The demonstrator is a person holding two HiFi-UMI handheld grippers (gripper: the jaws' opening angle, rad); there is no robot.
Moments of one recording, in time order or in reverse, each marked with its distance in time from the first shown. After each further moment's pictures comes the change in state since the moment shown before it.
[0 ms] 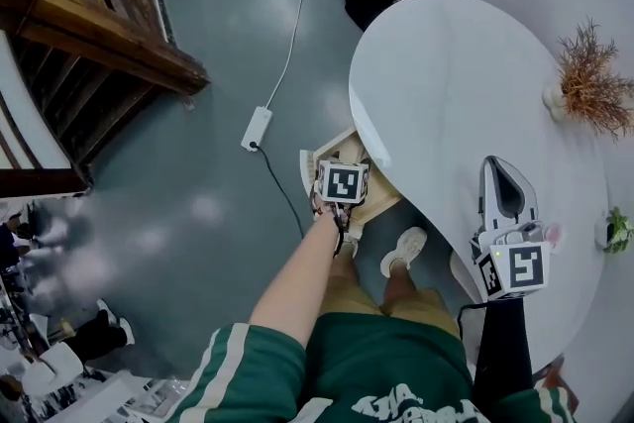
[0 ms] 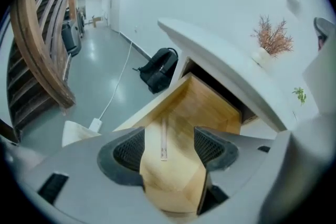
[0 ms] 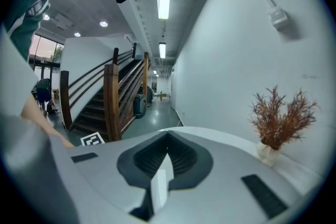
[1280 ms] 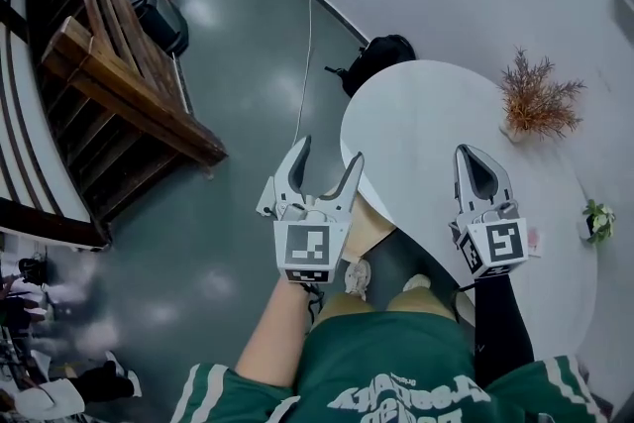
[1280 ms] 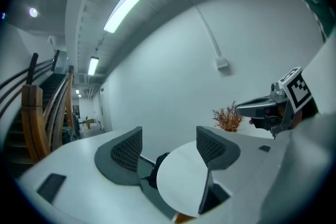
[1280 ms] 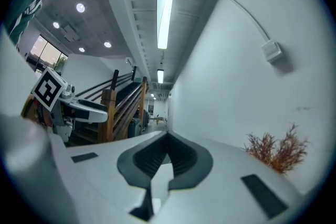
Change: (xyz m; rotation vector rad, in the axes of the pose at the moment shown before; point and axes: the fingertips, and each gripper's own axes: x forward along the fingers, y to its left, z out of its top) left arm -0.386 -0.110 0.197 0.436 -0.978 0.064; right arm -0.050 -0.006 0.131 -0.008 -0.281 -0.047
